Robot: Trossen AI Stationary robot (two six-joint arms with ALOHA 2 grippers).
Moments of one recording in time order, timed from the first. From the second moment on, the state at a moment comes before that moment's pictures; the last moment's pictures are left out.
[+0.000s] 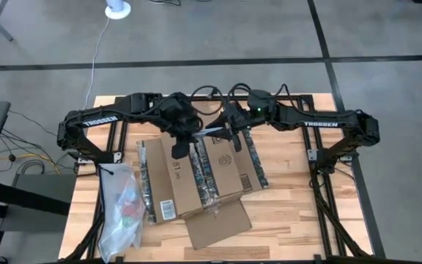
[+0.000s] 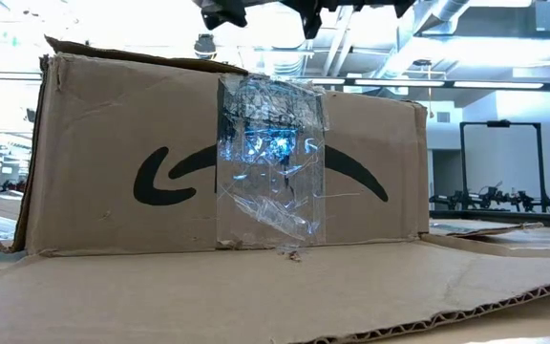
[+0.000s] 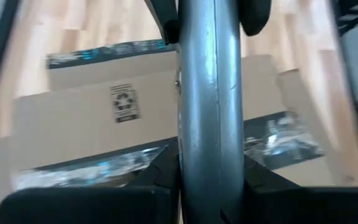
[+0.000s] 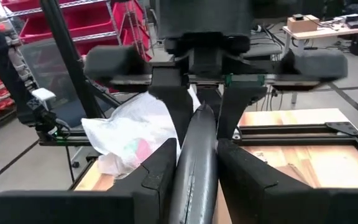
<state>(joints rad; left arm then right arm) 0.15 1.54 1.70 -1.07 0.08 0.07 -0.20 1.49 1.21 0.15 -0.44 0.10</state>
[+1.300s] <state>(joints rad) 0.08 1.54 1.69 -0.92 -0.71 0.40 -0.38 1.48 1.22 0.18 -0.48 0.48</state>
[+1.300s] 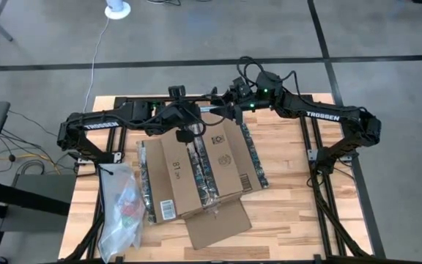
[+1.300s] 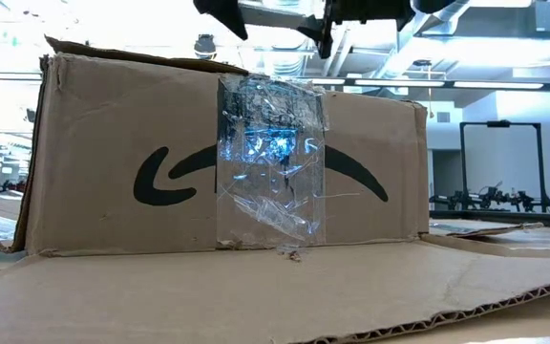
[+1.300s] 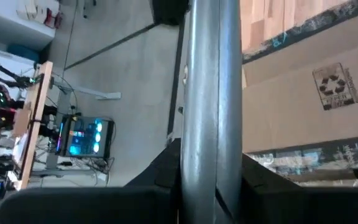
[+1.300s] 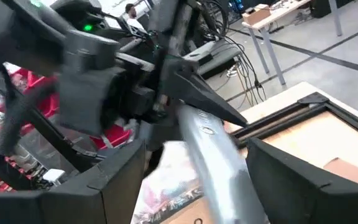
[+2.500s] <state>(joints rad) 0.02 1.54 1.70 -0.88 -0.72 0.42 -0.38 1.49 1.22 0.30 -0.60 0.61</state>
